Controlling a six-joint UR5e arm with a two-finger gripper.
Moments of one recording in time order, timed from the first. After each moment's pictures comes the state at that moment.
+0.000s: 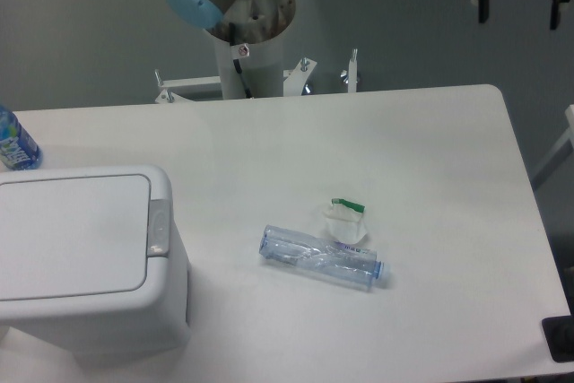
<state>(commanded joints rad) 3.03 -1.54 -1.53 -1.25 1.36 1.58</state>
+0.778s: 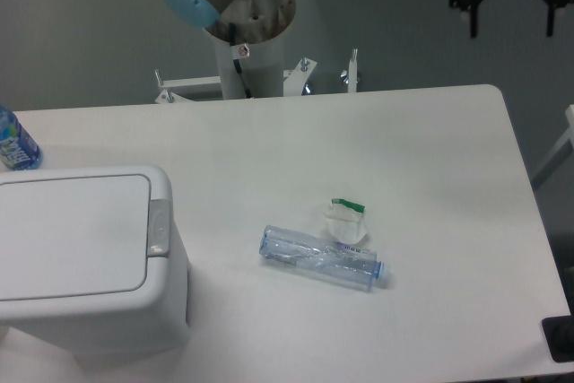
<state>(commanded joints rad) 2.84 -1.56 -1.54 -1.15 1.36 0.89</state>
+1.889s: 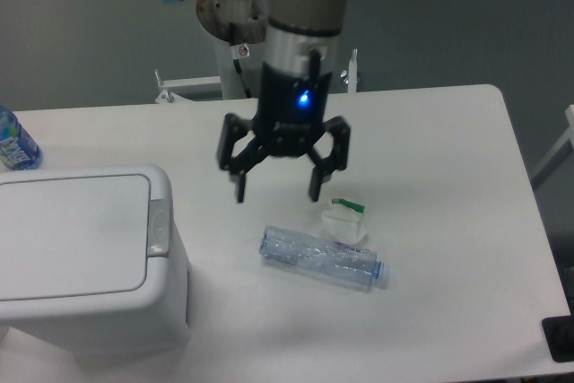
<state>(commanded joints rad) 2.35 -1.77 -1.51 -0.93 1.19 0.11</state>
